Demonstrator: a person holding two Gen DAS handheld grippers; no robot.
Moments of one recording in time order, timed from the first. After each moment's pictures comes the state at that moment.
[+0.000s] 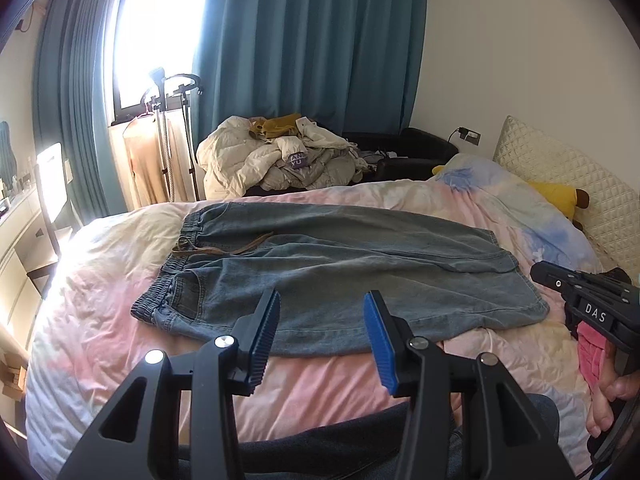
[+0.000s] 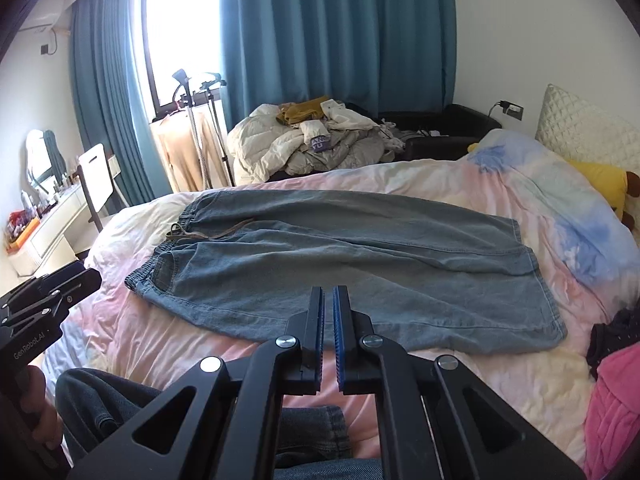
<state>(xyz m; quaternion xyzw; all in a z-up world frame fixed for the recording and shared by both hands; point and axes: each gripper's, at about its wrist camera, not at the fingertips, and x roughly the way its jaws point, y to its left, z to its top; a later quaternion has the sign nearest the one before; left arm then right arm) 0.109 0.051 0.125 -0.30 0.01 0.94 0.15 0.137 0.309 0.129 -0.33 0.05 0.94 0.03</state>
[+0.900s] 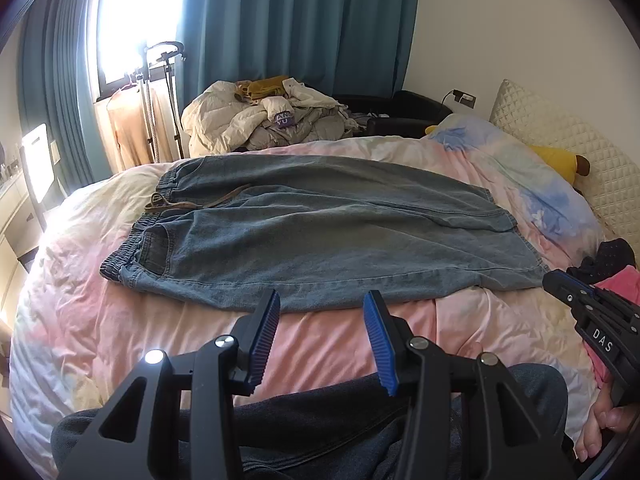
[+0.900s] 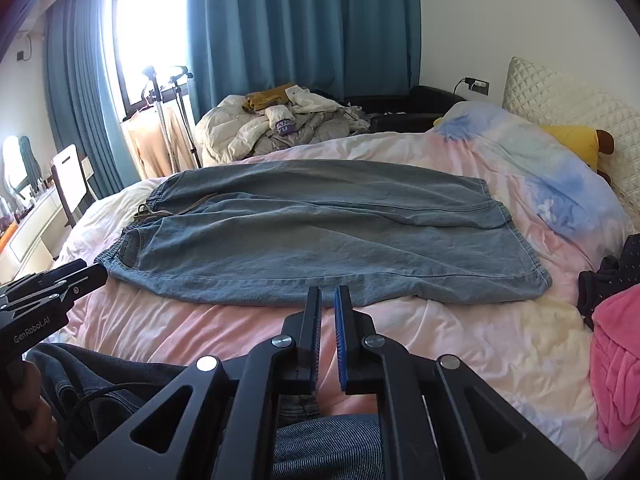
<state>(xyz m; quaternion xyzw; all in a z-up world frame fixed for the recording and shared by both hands) 0.109 0.089 0.068 -0.35 0.02 0.92 0.17 0.171 0.336 0.070 -0.34 0.05 0.94 0.08</state>
